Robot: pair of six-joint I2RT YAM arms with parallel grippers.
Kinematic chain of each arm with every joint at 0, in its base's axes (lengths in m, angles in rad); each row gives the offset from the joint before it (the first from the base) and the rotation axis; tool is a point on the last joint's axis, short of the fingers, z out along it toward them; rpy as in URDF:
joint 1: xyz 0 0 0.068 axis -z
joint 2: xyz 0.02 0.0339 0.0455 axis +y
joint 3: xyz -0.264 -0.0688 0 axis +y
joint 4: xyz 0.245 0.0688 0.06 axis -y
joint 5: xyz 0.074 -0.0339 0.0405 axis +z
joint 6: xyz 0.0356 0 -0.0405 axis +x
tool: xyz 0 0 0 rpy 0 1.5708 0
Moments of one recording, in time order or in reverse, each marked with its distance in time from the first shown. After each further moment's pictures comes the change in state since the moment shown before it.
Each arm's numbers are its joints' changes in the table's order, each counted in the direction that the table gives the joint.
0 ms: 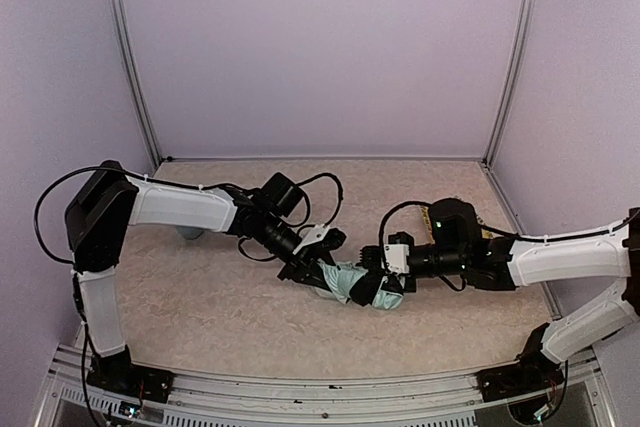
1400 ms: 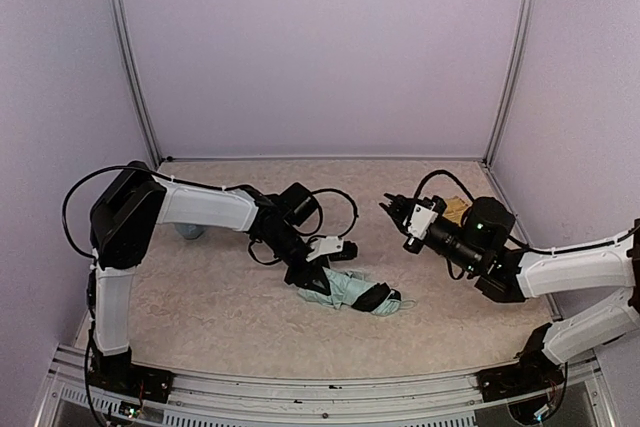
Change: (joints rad) left arm 0.019 0.154 -0.144 -0.208 0.335 -0.118; right arm 0.046 -0.045 0.130 0.544 -0.342 0.027
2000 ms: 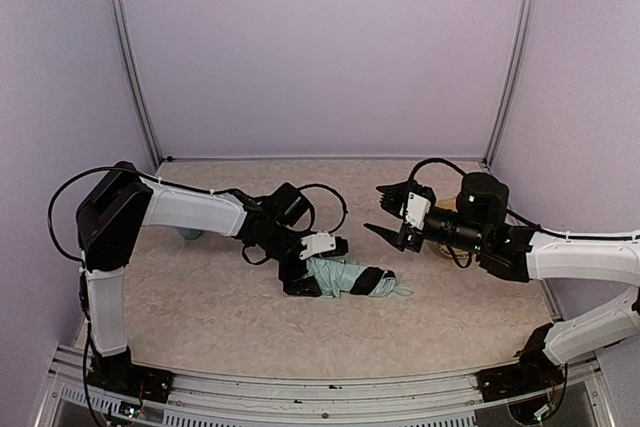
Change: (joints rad) left arm 0.002 -0.071 0.097 0.112 0.272 -0.080; right arm 0.042 -0.056 -0.141 -0.346 0.155 0.068
